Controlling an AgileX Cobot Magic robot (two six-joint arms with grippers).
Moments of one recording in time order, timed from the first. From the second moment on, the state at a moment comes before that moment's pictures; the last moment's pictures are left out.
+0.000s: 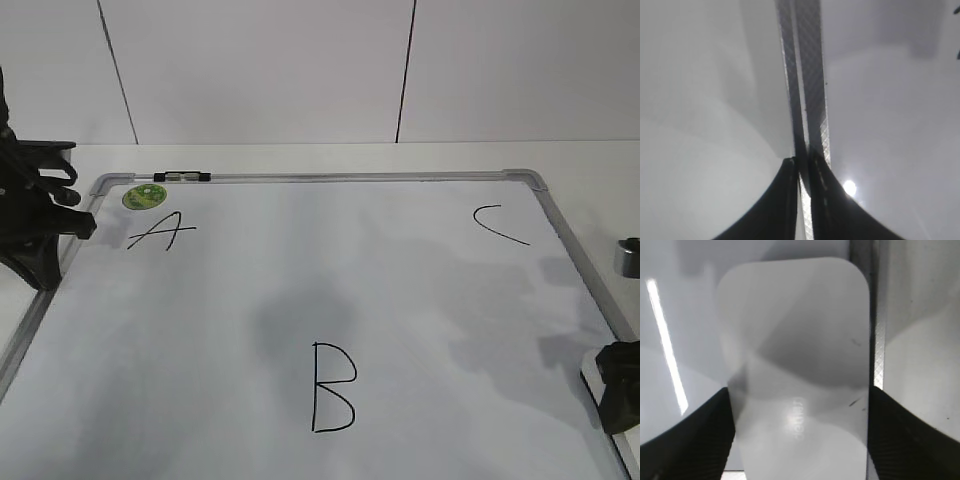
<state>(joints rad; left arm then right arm) -0.09 2.03 -1.39 -0.04 0.99 0.01 0.09 1.44 -0.68 0.05 0.85 0.11</state>
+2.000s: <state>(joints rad) -0.09 2.03 -1.39 -0.05 0.99 0.01 0.09 1.44 -0.69 0.04 0.86 0.11</state>
